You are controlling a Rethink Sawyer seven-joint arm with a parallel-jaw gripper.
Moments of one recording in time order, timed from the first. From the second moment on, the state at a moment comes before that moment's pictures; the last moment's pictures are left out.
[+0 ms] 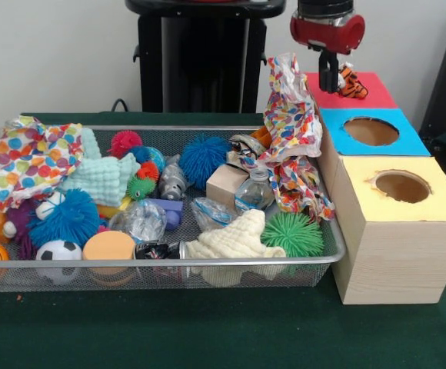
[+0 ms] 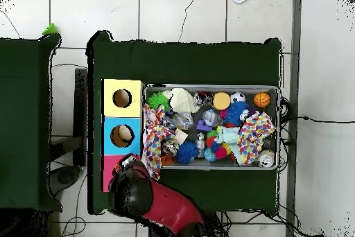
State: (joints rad) arm -0.18 -0.91 0.17 2.35 0.45 0.08 2.17
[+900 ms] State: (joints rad) arm -0.28 -0.90 0.30 2.44 0.46 0.08 2.17
